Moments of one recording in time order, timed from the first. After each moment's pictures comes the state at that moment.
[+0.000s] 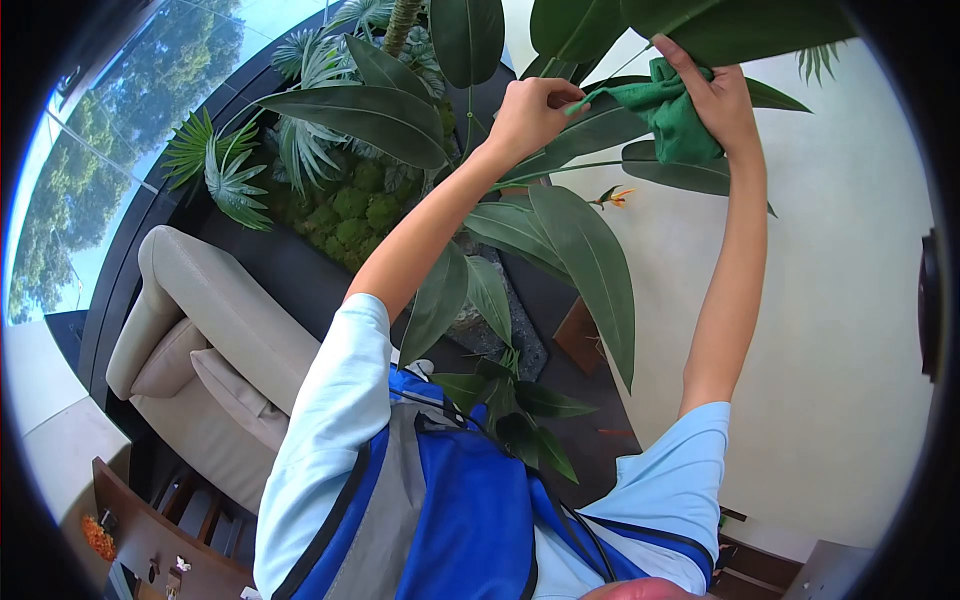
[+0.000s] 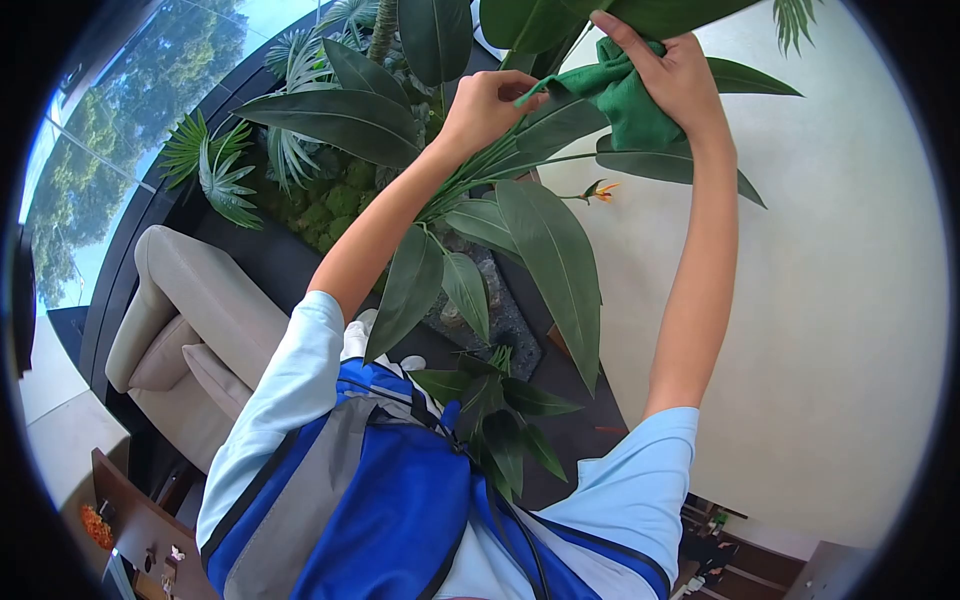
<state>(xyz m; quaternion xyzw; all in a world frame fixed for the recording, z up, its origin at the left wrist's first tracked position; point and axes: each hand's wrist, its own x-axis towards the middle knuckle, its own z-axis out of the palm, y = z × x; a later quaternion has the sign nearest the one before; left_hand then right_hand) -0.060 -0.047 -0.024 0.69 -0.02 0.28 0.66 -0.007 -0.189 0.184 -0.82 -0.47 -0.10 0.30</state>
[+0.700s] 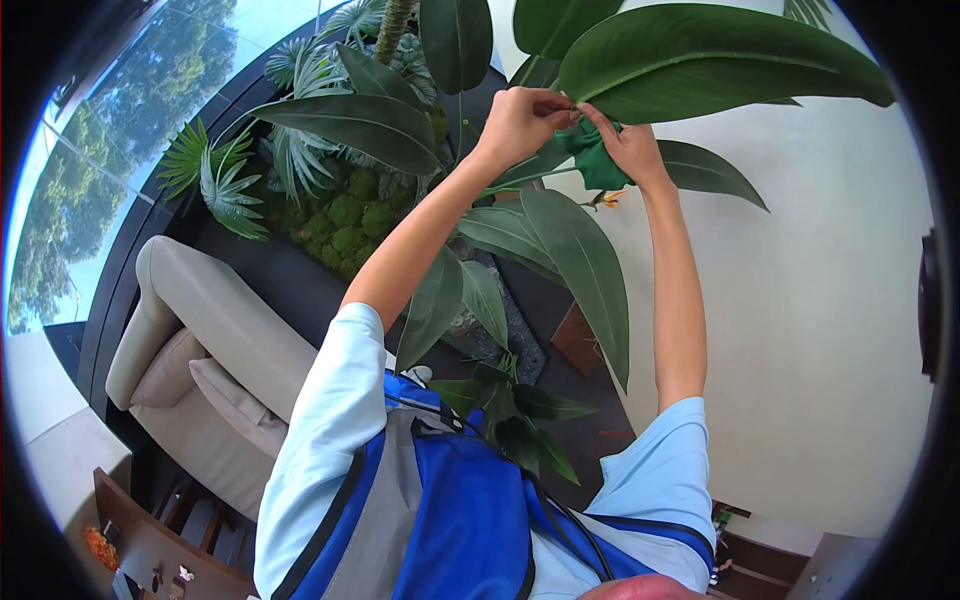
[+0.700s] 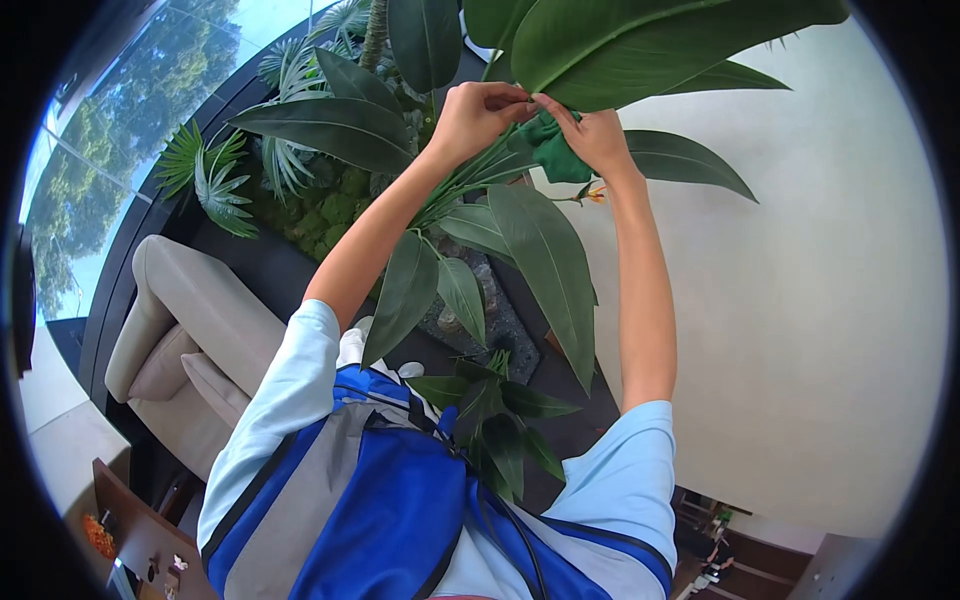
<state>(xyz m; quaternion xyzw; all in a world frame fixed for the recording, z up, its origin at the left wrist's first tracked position) -0.069 -0.045 -0.020 0.67 -0.05 0.25 0.70 0.003 -0.216 0.063 -0.82 -0.48 -0.08 0.29</state>
